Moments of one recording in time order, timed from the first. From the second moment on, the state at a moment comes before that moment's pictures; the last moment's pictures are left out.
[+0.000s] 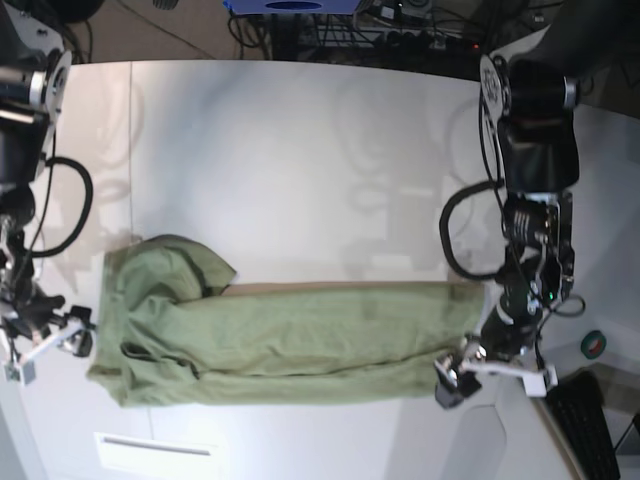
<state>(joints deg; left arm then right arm) -19.2 -11.9 -9.6 60.1 -39.0 -9.9 20.8 17.5 16.8 14.6 63.8 16.9 17.9 -35.0</state>
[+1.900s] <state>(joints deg) -22.8 -9.9 -23.9 31.5 -30.4 -15.7 19.8 11.1 6.2 31.1 44.8 31.8 25.5 -33.6</state>
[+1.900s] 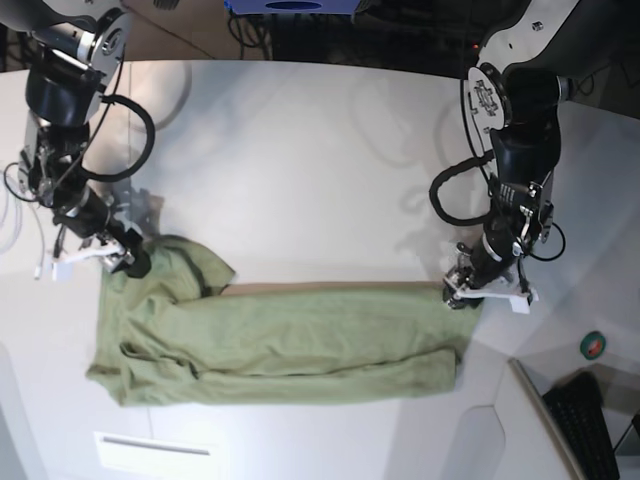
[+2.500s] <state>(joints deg) -17.8 -11.1 -24.0 50.7 -29.9 -10.6 38.1 14.4 8.0 30.5 39.0 30.3 24.5 -35.8</state>
